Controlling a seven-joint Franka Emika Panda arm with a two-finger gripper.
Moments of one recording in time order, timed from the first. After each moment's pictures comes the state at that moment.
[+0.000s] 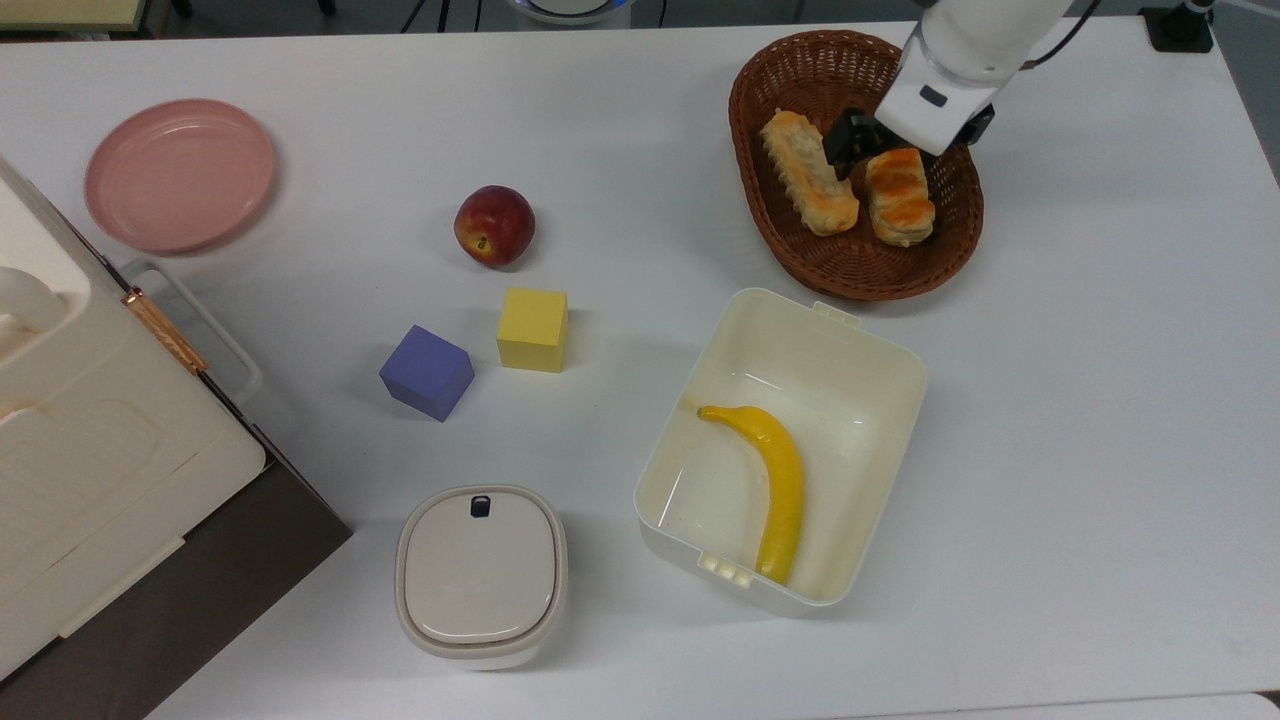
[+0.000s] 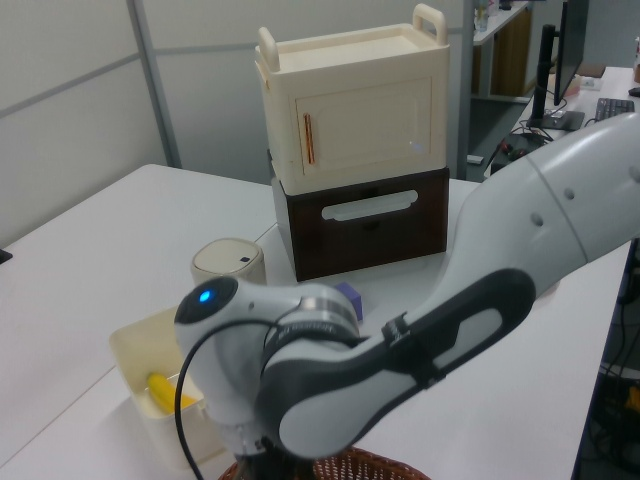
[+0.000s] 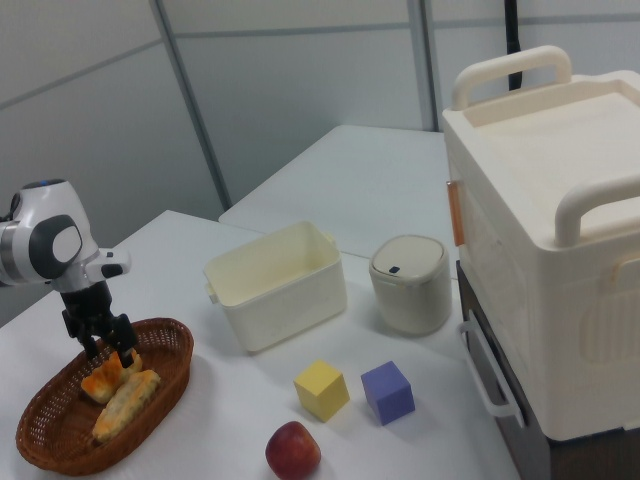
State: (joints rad) arm 0.57 0.33 0.05 -1.74 0.00 1.92 0.41
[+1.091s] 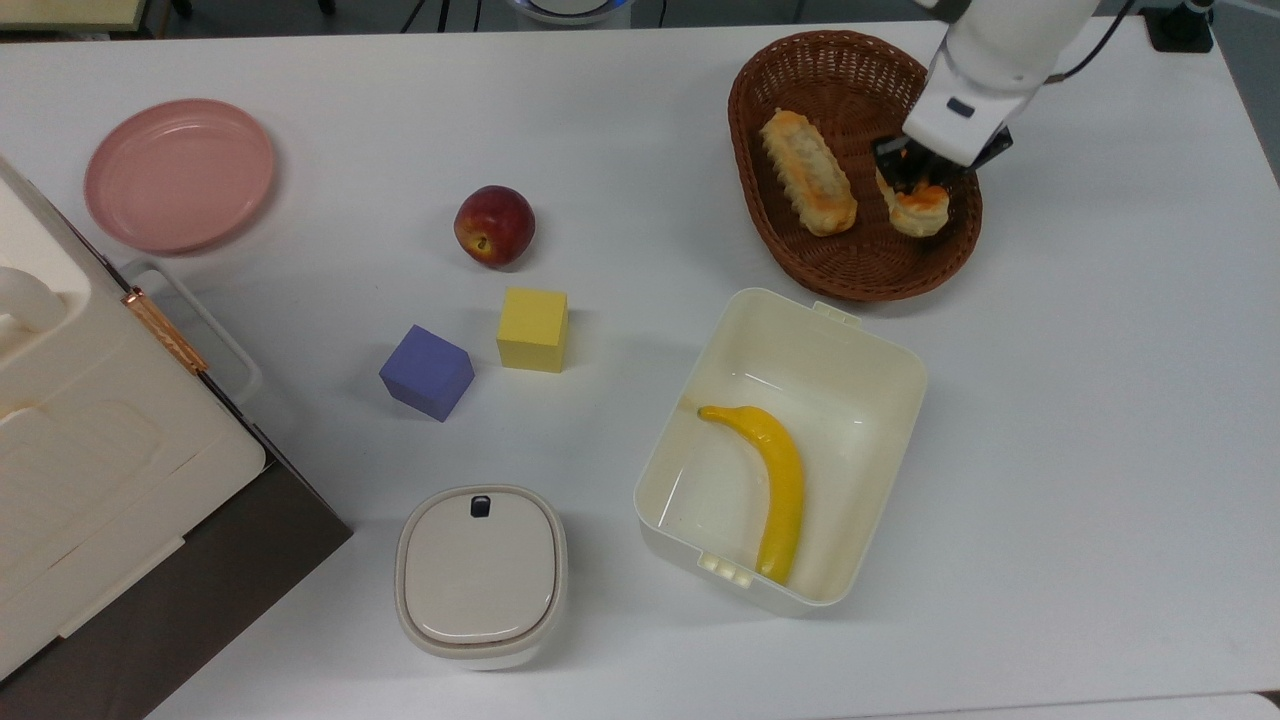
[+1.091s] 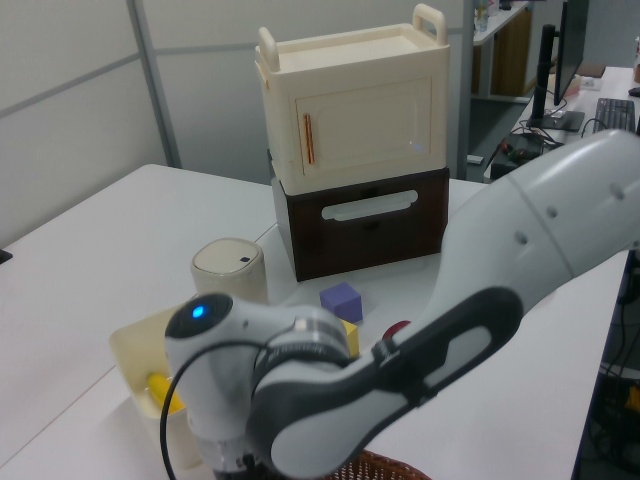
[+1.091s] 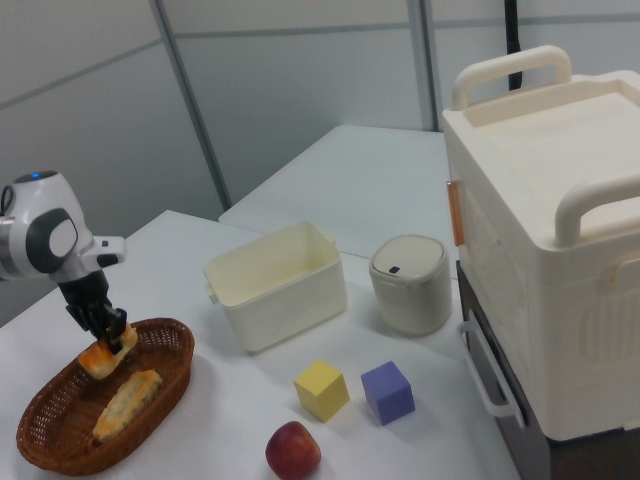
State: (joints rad) arm 0.56 0.36 0.08 -1.70 0.00 2.00 0.44
